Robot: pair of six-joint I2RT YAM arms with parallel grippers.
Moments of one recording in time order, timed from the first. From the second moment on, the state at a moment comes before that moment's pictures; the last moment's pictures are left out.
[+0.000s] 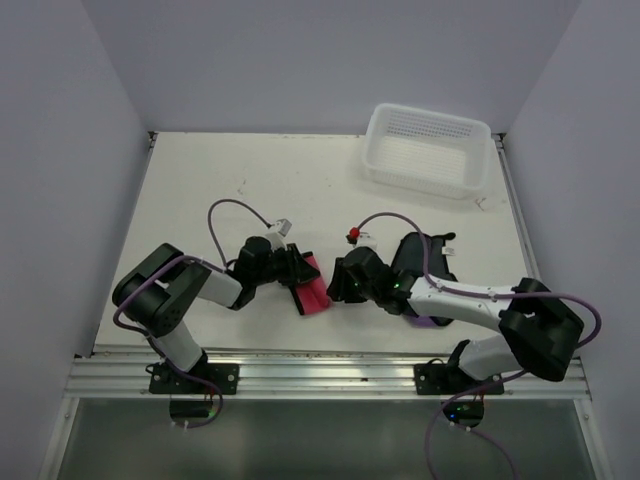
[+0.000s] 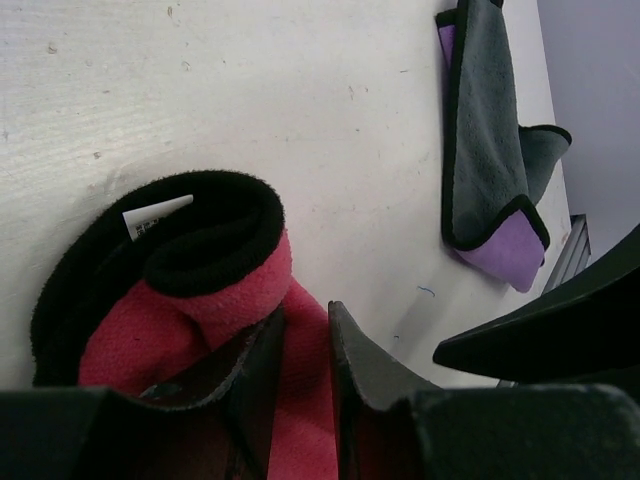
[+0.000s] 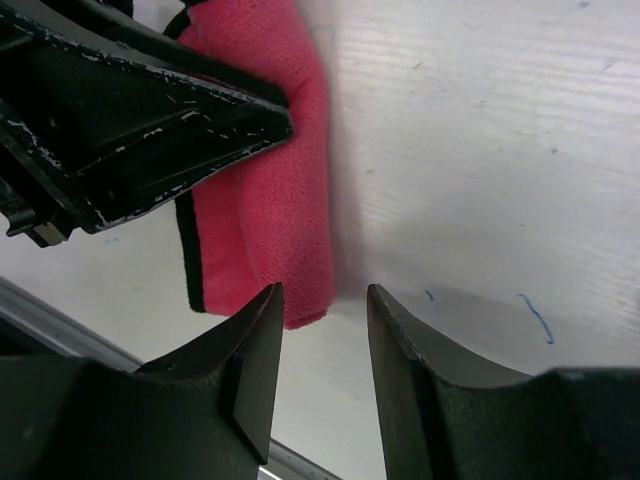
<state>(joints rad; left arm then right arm) -0.56 1.69 0.43 0.77 0.37 -0.73 0.94 1.38 0.68 -0.11 0.18 0.83</state>
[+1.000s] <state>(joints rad) -0.56 1.66 0.38 0.80 0.34 -0.73 0.92 1.56 0.60 0.20 -0.04 0.98</state>
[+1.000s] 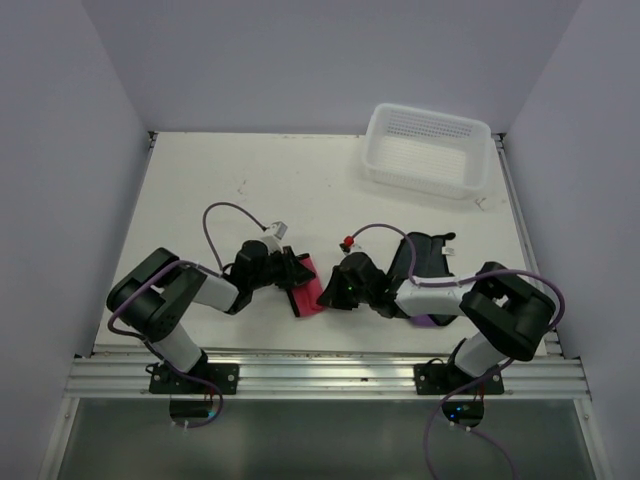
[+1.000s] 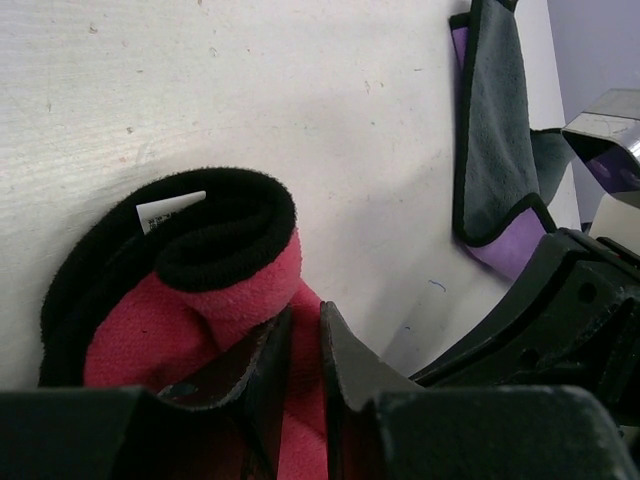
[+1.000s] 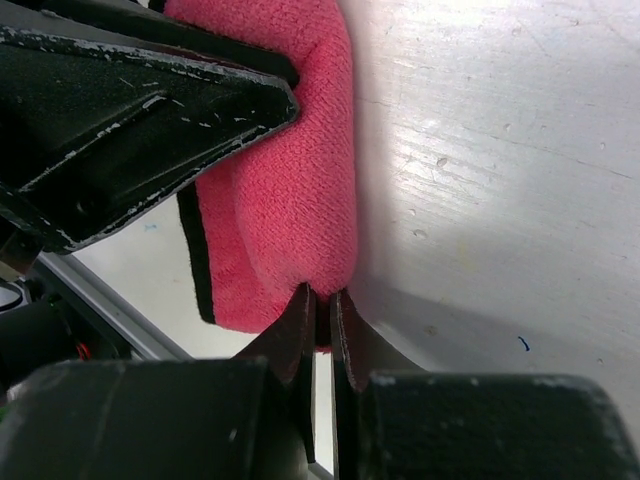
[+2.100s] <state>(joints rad) -0.56 1.45 0.50 0.34 0.29 -0.69 1.42 1.66 0.85 -0.24 0.80 0.58</state>
